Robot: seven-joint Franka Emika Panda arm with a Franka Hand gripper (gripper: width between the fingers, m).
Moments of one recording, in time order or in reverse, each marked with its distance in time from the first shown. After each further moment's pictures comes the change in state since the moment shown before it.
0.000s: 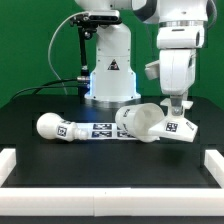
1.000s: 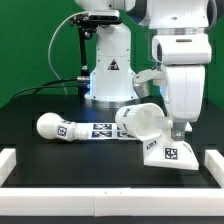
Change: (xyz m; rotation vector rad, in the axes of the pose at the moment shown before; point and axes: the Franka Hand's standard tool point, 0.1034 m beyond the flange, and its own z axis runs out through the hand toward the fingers) arm 0.004 0.106 0.019 0.070 0.003 -0.280
